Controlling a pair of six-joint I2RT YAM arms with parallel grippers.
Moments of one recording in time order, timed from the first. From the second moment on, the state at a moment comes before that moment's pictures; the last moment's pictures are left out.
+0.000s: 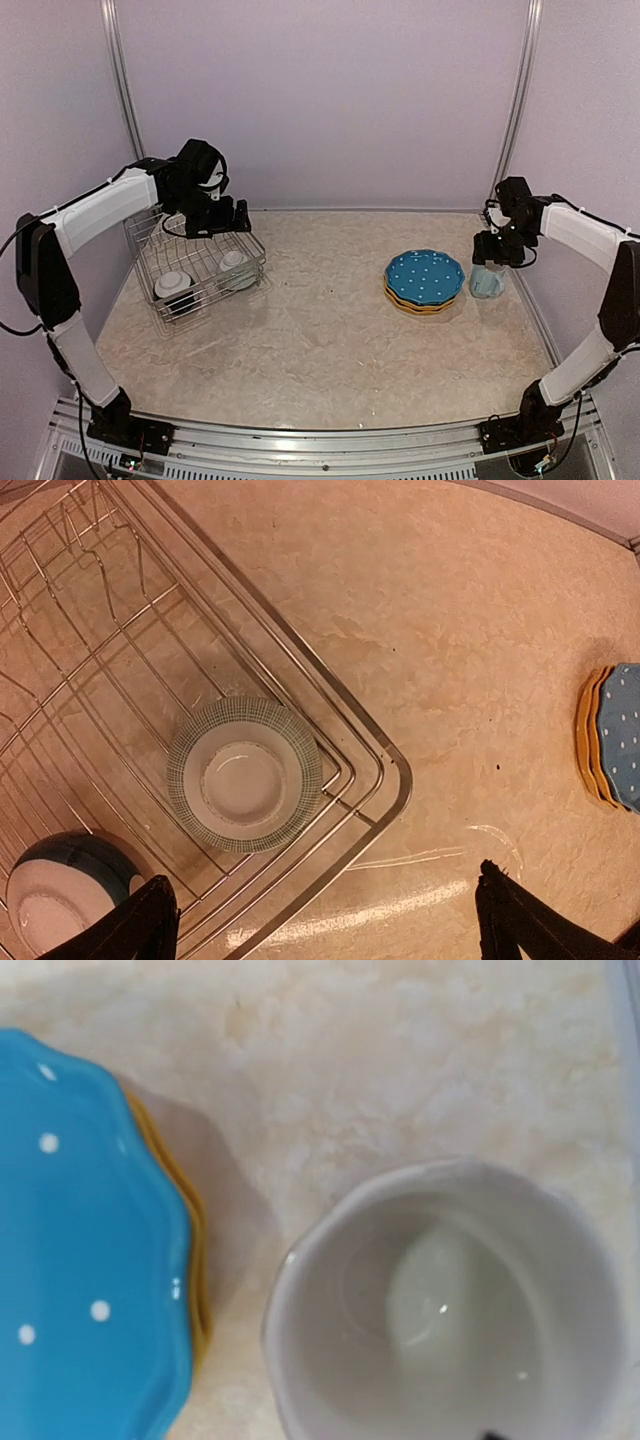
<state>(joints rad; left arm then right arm) -0.44 1.72 1.60 -0.83 0.02 -0.38 0.09 1.52 1.20 -0.74 0.07 0.13</state>
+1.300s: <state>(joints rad) -0.38 2.13 1.90 -1.08 -0.05 -0.48 0.19 1.28 1.20 -0.73 0.06 0.18</state>
